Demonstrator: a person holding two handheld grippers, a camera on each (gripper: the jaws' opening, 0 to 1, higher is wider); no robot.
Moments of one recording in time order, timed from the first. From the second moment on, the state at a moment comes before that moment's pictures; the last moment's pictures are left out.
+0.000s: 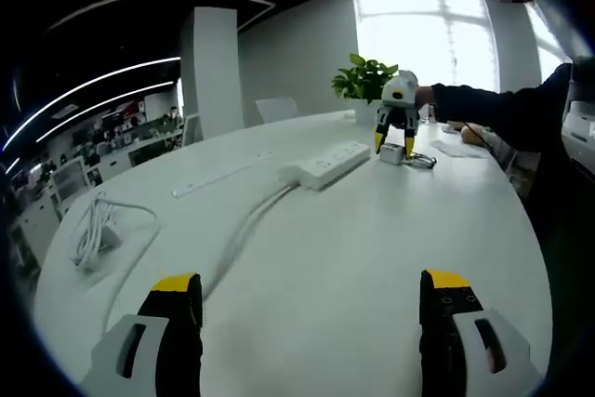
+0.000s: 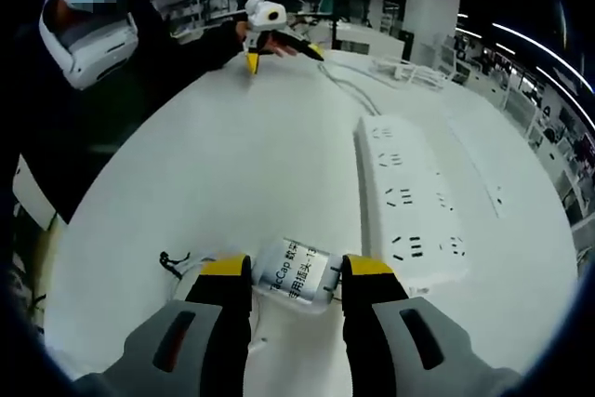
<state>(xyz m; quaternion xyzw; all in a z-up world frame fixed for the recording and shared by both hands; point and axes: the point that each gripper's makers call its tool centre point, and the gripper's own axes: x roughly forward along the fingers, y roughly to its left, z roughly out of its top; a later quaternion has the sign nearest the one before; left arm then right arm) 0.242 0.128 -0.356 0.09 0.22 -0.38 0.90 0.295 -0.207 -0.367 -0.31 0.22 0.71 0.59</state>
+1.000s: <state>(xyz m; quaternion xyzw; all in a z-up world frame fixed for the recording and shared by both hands) 0.238 0.126 -0.350 0.08 0.21 -0.38 0.90 0.297 -0.202 -0.361 -0.30 0.24 0.69 0.62</state>
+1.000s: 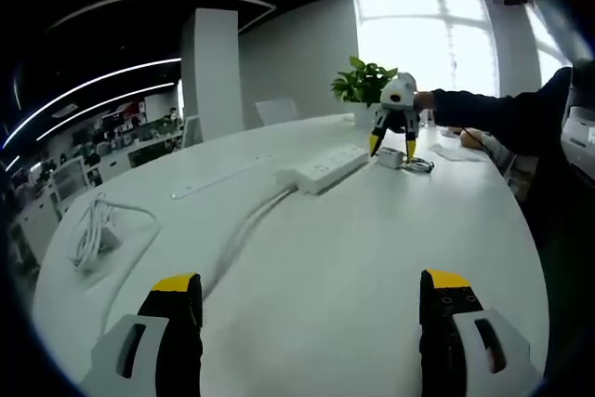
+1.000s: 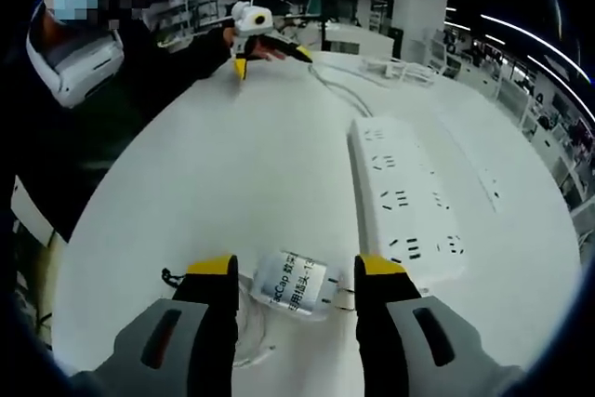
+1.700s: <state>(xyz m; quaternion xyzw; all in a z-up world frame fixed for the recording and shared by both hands) 0.231 0.124 -0.347 0.08 0.21 -0.39 0.89 0.282 -0.199 -0.349 -0.30 0.25 0.67 0.63</state>
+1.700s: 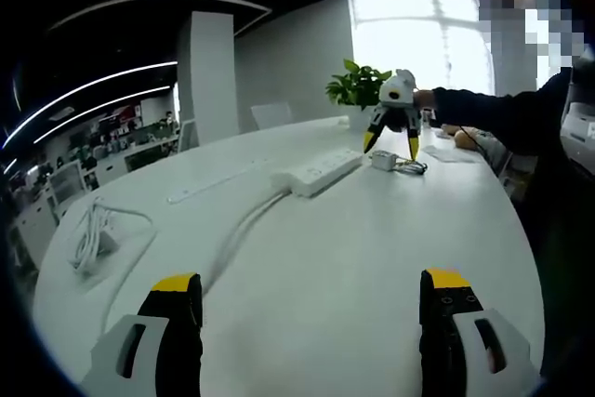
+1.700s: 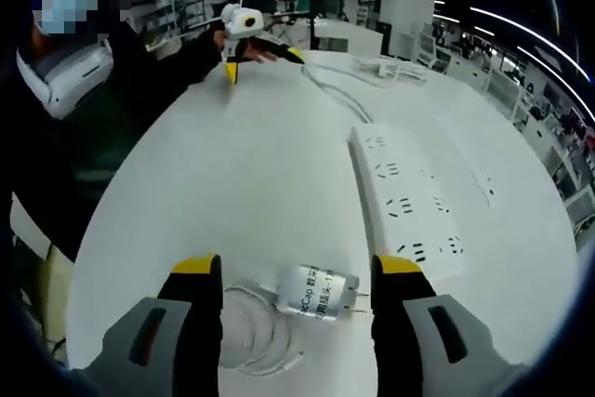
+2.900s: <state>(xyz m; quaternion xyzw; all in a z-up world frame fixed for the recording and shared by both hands) 0.221 0.120 -0.341 0.09 0.20 -0.41 0.89 0.288 -0.198 -0.330 -0.22 0.24 0.57 0.76</state>
